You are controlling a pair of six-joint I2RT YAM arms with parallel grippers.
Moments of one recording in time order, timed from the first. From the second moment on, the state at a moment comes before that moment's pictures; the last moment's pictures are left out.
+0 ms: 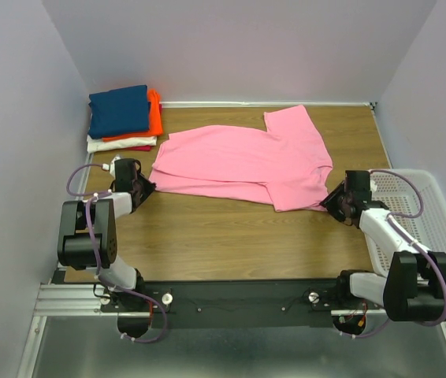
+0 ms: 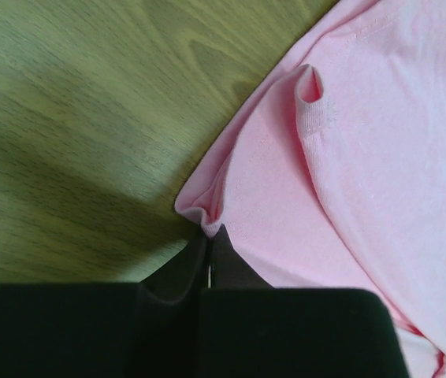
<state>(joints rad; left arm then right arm) 0.06 1.58 0.65 0.21 0.05 -0.79 -0.02 1.19 0.56 -0.29 0.04 0.76</state>
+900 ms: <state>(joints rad) 0.06 1.51 0.64 0.15 0.04 -0.79 -0.02 1.40 0.67 -0.31 0.06 0.74</state>
